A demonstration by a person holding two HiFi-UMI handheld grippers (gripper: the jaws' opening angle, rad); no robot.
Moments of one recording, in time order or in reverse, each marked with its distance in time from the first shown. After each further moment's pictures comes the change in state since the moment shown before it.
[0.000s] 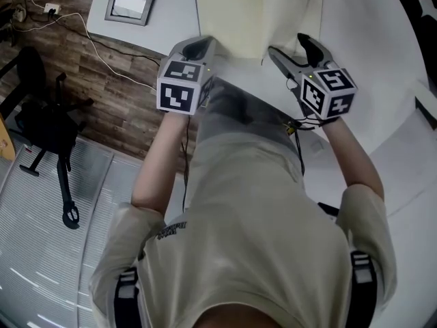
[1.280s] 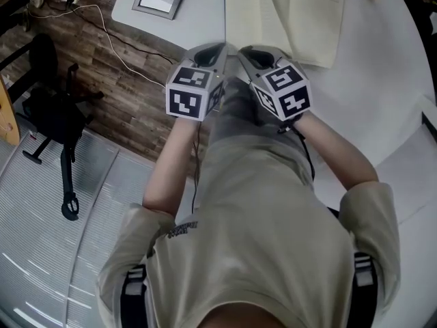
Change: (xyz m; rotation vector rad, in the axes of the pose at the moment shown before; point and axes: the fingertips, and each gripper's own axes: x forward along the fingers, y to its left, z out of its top) left arm -0.030 0.012 -0.009 -0.080 -0.043 0.014; right arm 0.077 0.133 -0.001 -0.168 0.093 0.192
